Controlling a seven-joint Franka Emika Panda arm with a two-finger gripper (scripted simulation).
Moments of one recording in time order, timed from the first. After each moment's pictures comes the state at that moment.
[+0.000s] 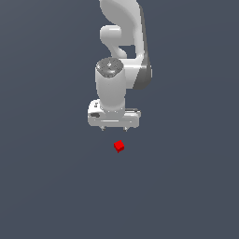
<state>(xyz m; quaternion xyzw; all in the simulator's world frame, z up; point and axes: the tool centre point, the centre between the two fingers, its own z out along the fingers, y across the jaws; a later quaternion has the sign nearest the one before) 0.003 -0.022 0.163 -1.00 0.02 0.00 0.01</state>
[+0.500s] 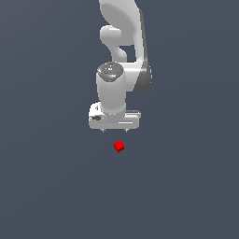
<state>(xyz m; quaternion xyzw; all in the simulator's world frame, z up) 0.005 -0.021 0.152 -1.00 0.00 0.00 0.01</state>
